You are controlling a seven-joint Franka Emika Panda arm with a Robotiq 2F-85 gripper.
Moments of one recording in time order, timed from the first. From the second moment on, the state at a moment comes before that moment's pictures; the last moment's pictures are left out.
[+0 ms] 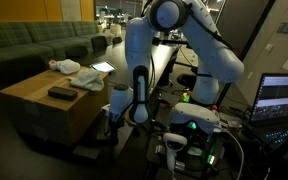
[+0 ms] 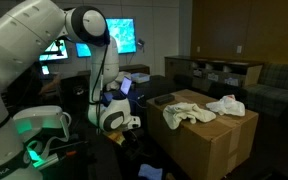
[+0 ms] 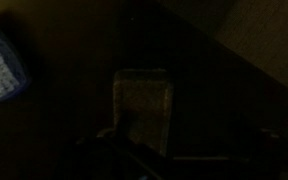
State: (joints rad) arm 0.33 0.84 0.05 -2.37 -0.15 3.33 -0.01
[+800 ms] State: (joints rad) arm 0.33 0.87 0.04 -2.34 -0.15 3.33 -0.03
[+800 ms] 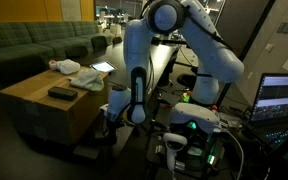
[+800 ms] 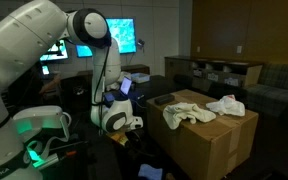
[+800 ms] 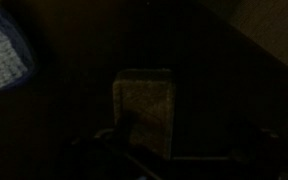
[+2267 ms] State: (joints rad) arm 0.34 0.86 0.00 -2.33 -0.15 3.36 -0.10
